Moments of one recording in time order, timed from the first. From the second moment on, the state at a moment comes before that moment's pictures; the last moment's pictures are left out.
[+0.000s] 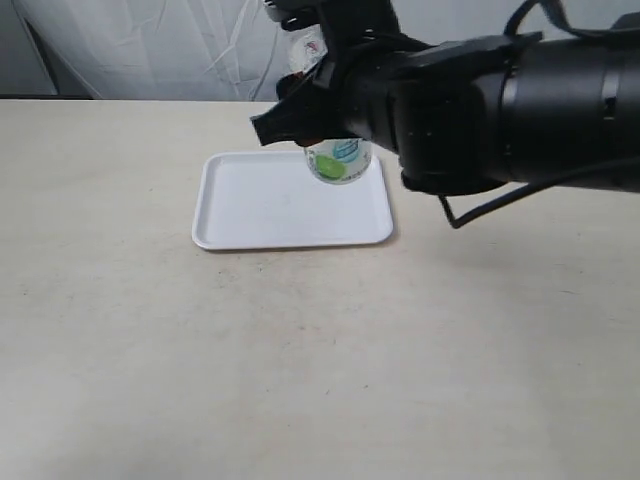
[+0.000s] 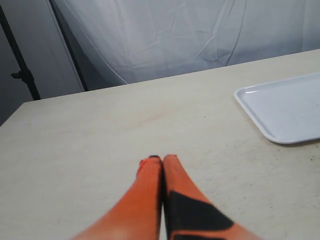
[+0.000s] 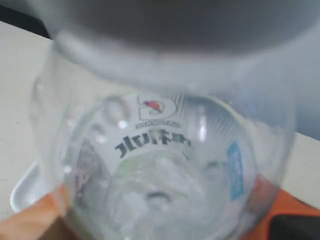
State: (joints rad) left arm -0.04 0.00 0.00 0.02 0.26 0.11; right arm 1.00 1.62 -1.11 1.77 -0.49 -1.74
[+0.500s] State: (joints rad) left arm -0.04 0.00 0.00 0.02 0.26 0.11; right arm 0.78 1.56 -1.07 1.75 0.03 -1.50
